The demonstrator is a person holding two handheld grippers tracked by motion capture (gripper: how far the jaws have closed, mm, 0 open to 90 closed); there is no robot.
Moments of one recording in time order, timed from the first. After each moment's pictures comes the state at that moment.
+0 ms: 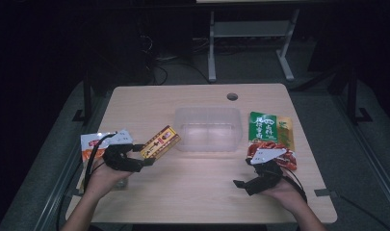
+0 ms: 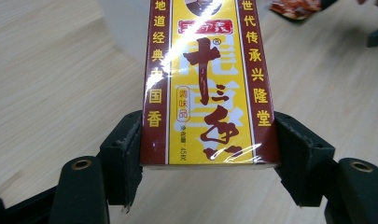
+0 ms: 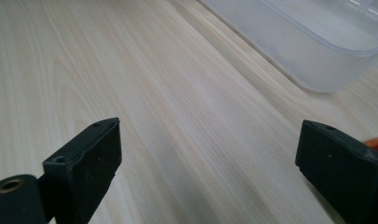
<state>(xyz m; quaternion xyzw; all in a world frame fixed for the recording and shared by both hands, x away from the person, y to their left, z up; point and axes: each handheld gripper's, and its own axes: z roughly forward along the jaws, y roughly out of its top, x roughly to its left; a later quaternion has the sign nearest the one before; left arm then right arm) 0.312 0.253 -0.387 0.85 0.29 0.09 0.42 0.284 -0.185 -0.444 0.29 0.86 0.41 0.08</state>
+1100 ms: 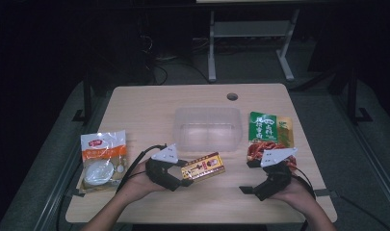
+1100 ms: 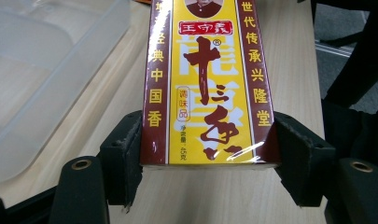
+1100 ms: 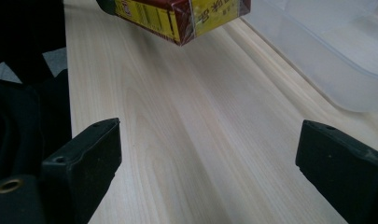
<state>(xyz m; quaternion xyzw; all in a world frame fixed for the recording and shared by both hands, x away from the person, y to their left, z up) 0.300 0.153 -0.410 0.90 0.12 0.01 0.41 0.274 -0.202 -0.425 0.23 0.87 0.44 0.02</state>
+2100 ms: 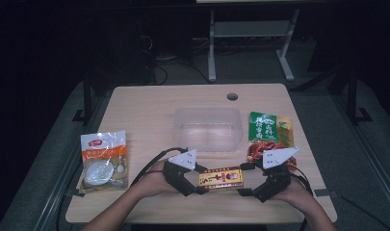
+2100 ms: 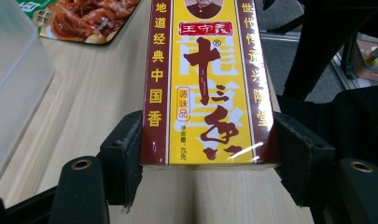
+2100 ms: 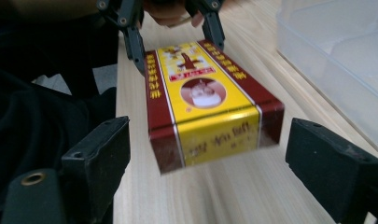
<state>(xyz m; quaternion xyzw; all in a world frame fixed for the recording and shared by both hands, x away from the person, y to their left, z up) 0.301 0.110 -0.415 0.90 0.00 -0.05 0.43 0.273 -0.198 -0.419 0.16 0.85 0.50 -0.02</state>
